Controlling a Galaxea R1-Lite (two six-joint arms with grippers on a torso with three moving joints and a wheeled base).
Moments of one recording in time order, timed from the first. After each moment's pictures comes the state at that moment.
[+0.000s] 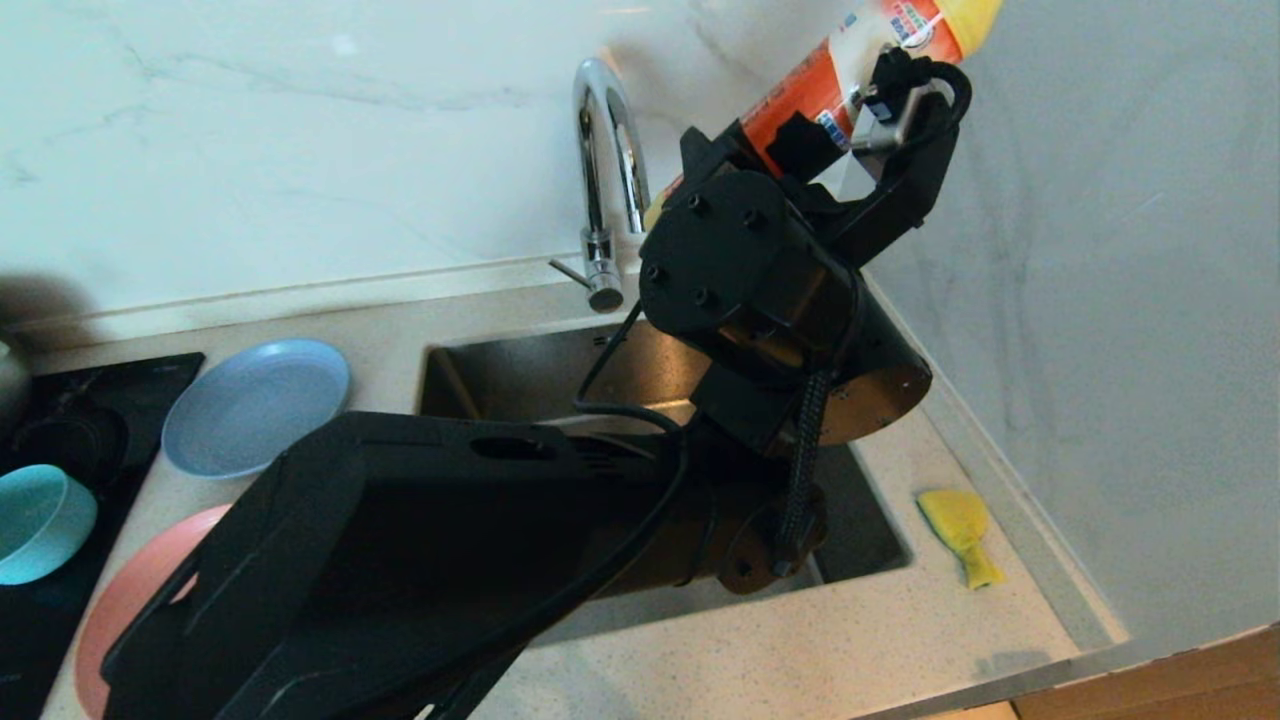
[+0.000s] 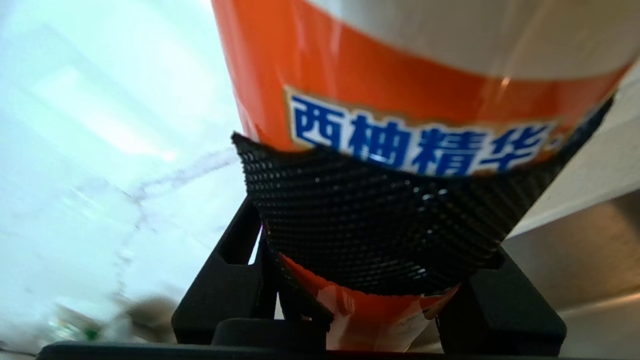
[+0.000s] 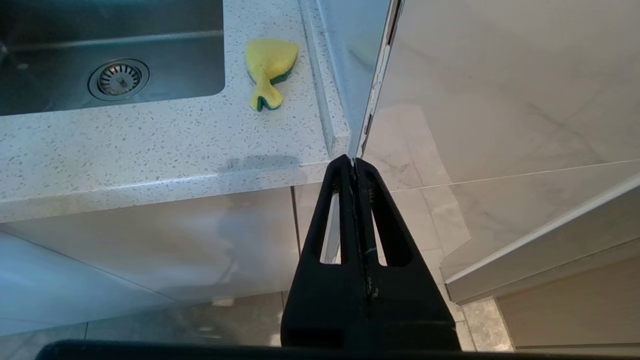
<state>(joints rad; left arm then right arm) -1.01 2.34 -1.92 -1.36 1.06 1.49 0.01 0.00 0.00 0.00 0.00 0.01</state>
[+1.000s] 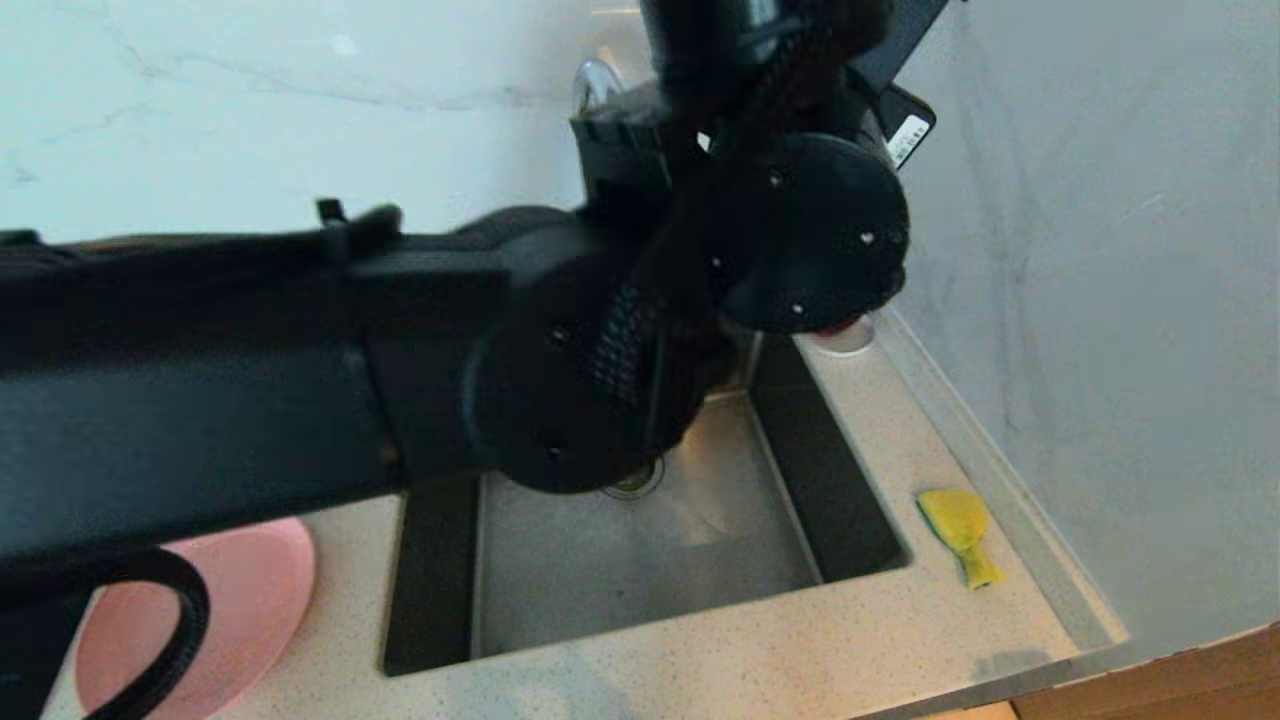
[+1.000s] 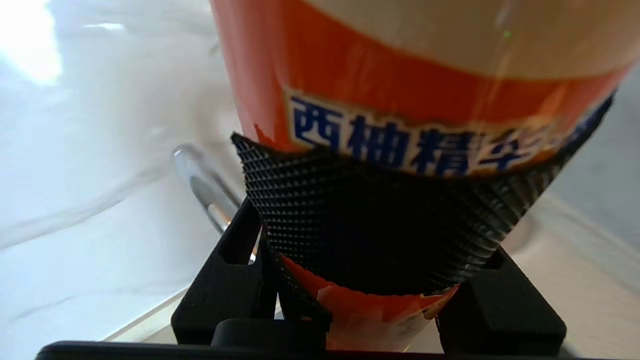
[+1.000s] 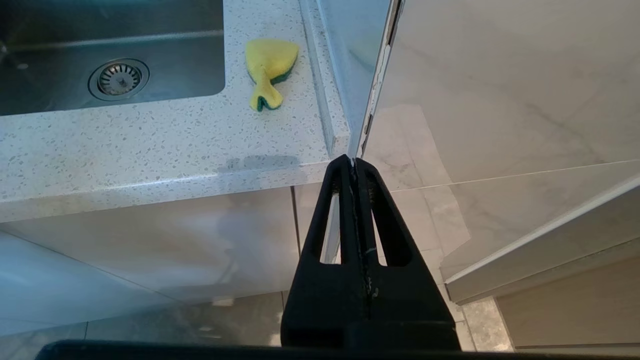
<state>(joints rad) -1.04 2.03 -1.93 -0.48 0.75 0.71 0.01 0.00 0.00 0.00 0.00 0.01</state>
